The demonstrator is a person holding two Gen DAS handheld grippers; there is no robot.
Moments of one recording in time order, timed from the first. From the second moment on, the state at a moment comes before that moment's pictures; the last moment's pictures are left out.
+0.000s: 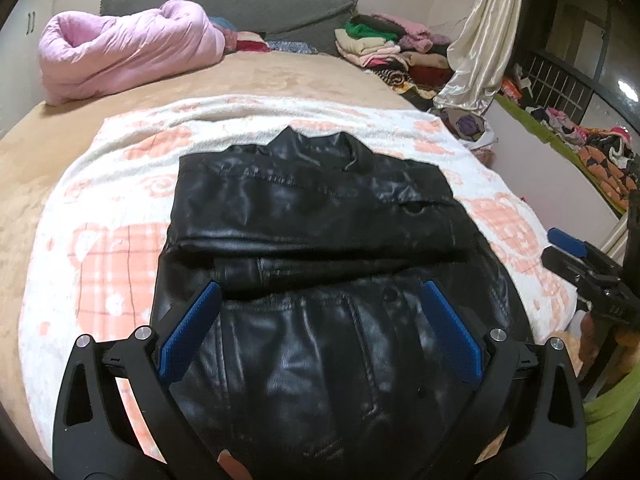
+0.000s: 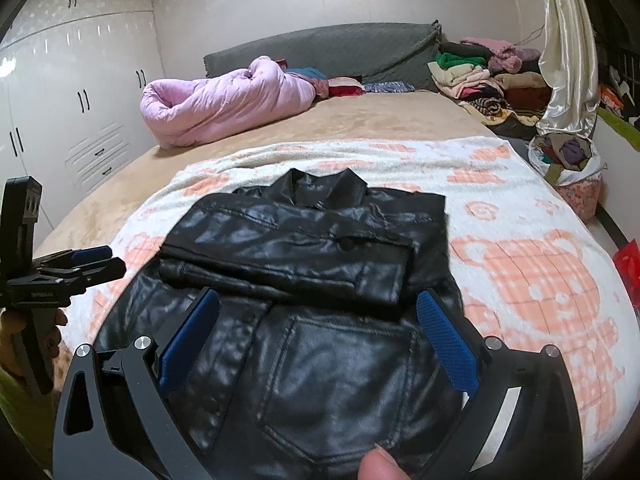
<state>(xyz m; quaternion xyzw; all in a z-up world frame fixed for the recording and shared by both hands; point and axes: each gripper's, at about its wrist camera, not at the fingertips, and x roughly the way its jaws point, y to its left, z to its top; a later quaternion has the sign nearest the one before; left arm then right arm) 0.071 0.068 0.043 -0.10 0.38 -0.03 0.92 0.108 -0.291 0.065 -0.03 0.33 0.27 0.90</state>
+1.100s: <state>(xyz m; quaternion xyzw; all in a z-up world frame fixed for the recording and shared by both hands) -0.019 0.136 -0.029 -0.15 0.47 0.04 0.87 0.071 -0.359 0.003 -0.07 0.40 0.23 0.88</state>
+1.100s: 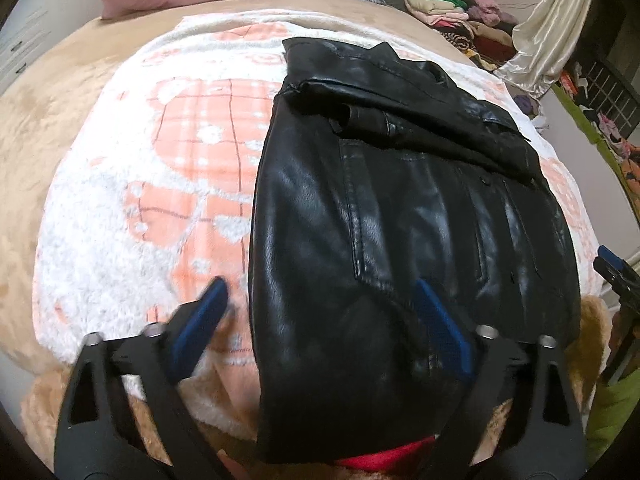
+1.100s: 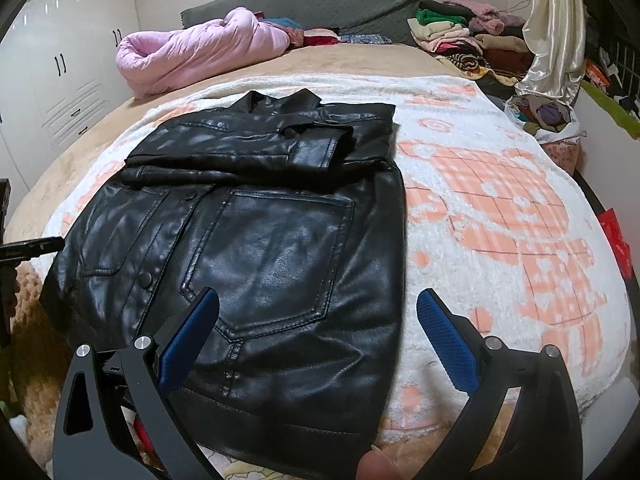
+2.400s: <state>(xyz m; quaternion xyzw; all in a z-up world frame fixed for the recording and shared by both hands) -0.061 0.141 -0.022 -0.20 0.44 0.01 0.87 0.052 -0.410 -0.025 0.01 0.47 0.33 0.82</state>
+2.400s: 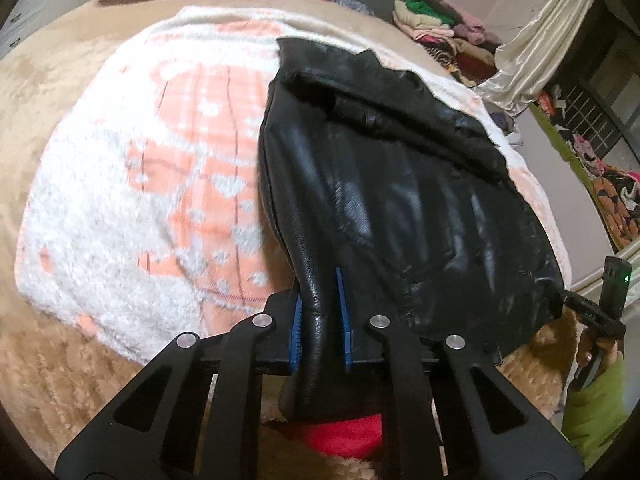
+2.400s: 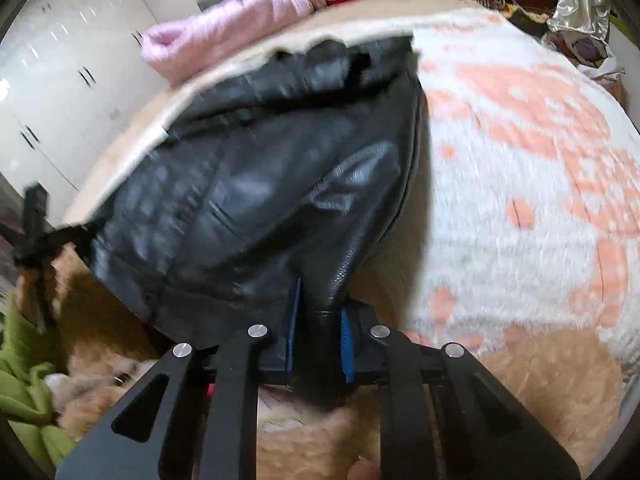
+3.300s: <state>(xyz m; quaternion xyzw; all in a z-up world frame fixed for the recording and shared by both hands) 0.054 0.151 0.059 -0.17 0.35 0.01 0.92 0.164 -0.396 0.075 0.17 0.33 0.33 0.87</state>
